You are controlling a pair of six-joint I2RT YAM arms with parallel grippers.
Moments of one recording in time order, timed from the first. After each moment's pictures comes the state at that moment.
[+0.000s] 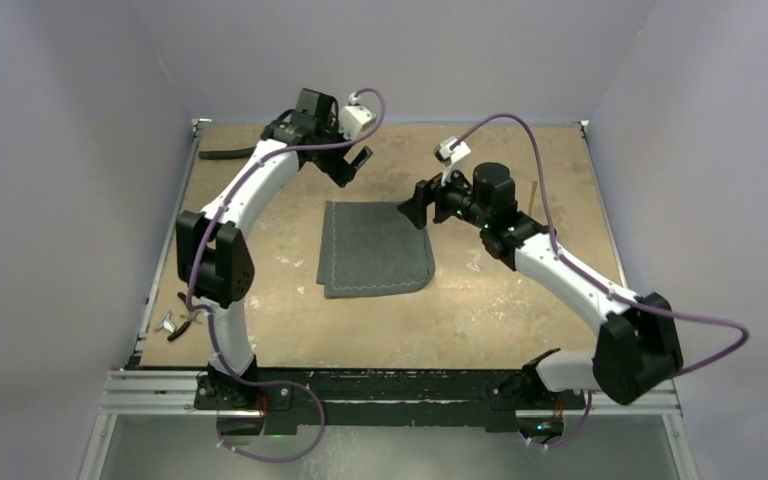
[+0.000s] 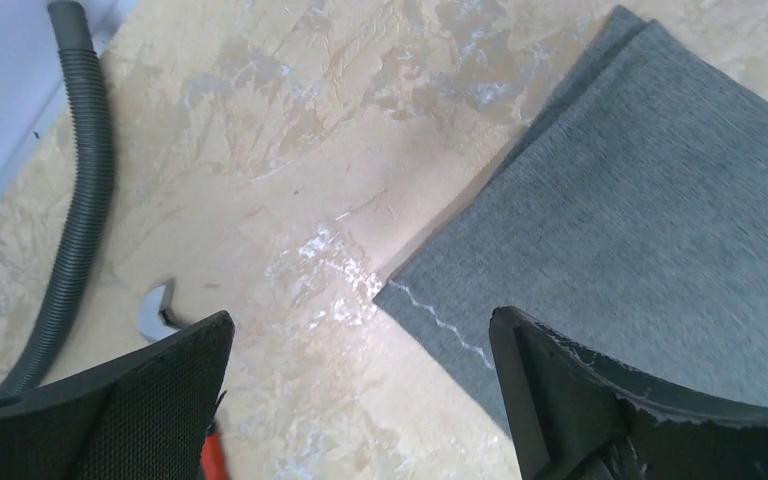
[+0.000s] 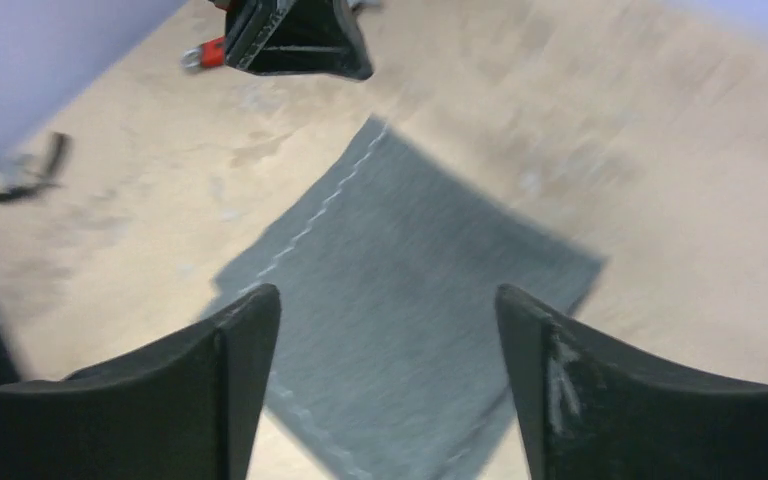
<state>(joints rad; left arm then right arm) -0.37 1.97 1.83 -0.71 0.11 0.42 0.46 1.38 0.95 0.09 -0.41 0.21</state>
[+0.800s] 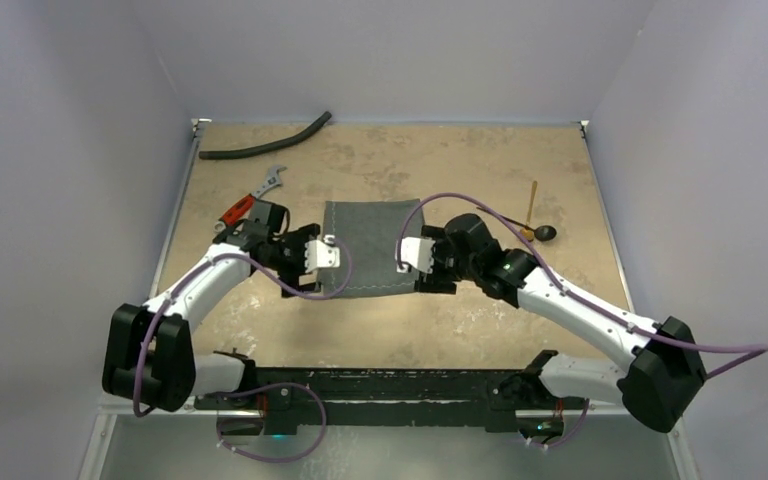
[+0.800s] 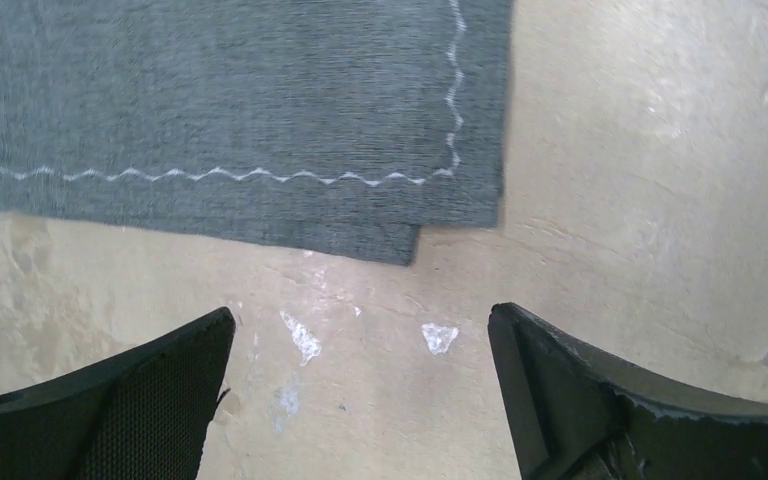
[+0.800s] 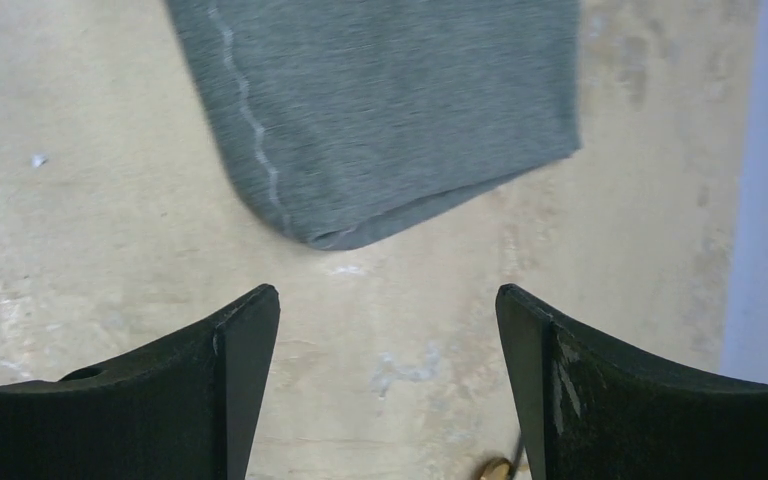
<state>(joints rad) -0.25 1.31 0.81 -0.61 0.53 1.15 0.72 1.16 0.83 -0.40 -0.11 -0.80</state>
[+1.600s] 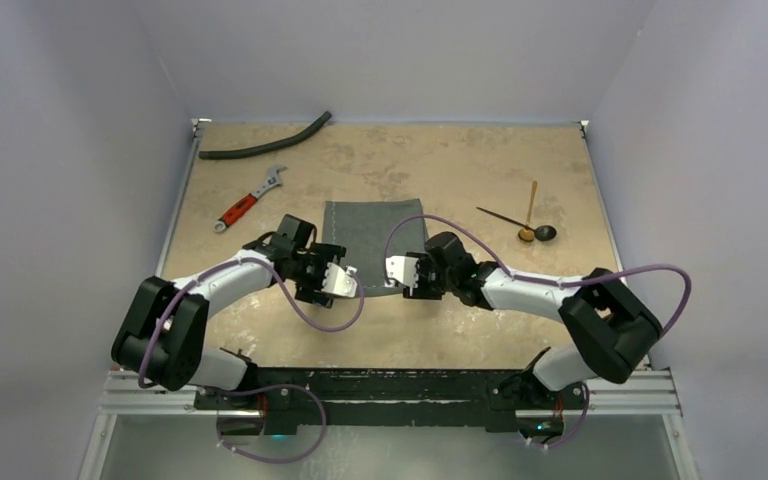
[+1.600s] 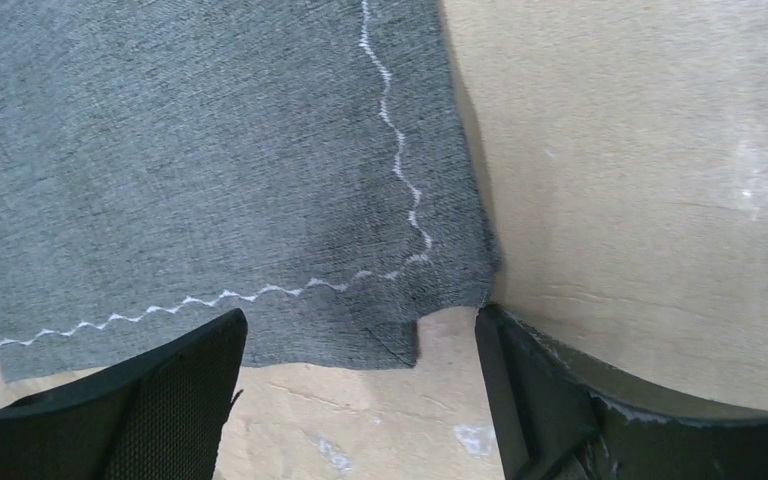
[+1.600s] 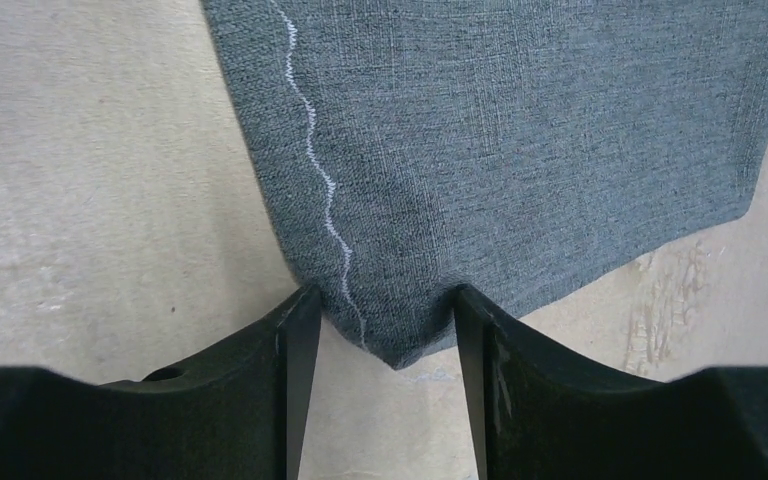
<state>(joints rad) -0.41 1.40 0.67 -0.39 0.46 1.37 0.75 1.45 0.64 -0.02 -0.16 -0.80</state>
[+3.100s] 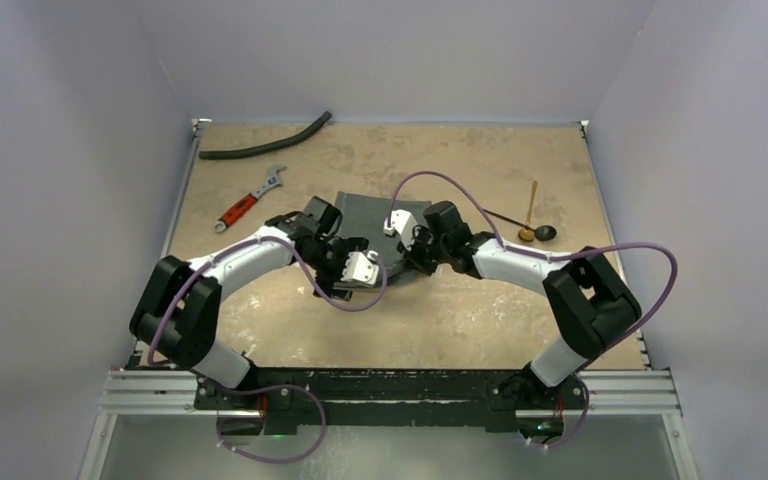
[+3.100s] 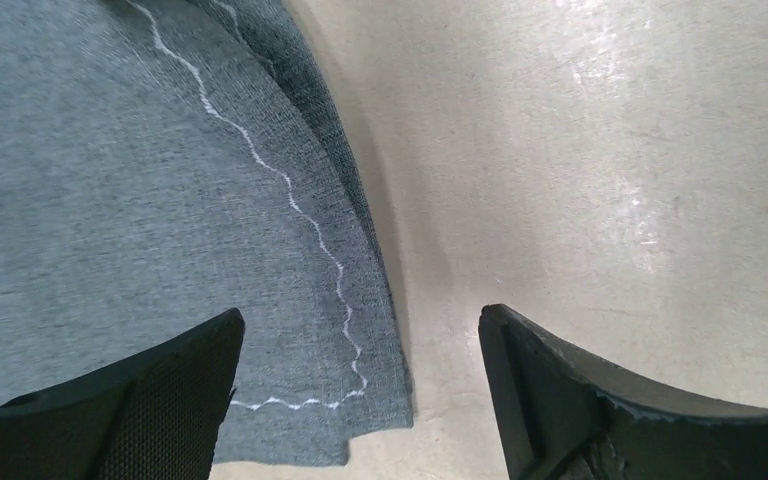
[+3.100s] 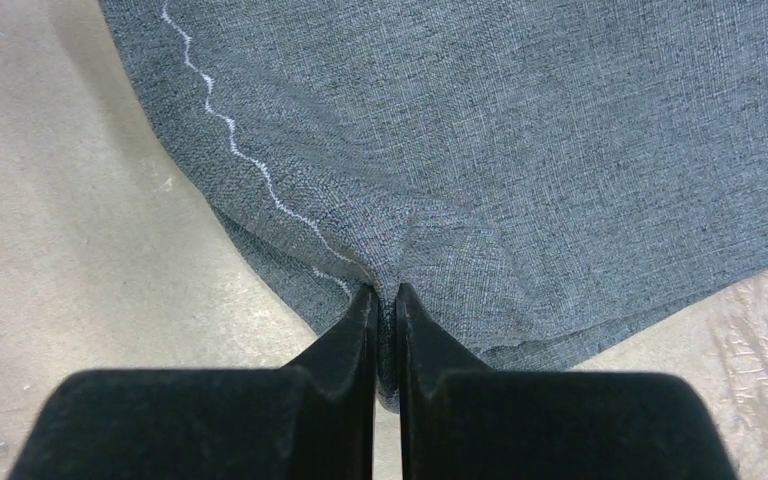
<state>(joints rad) -0.51 1.52 0.94 -0.64 0.58 1.27 0.63 1.61 0.86 -0.08 -0.32 -0.40</state>
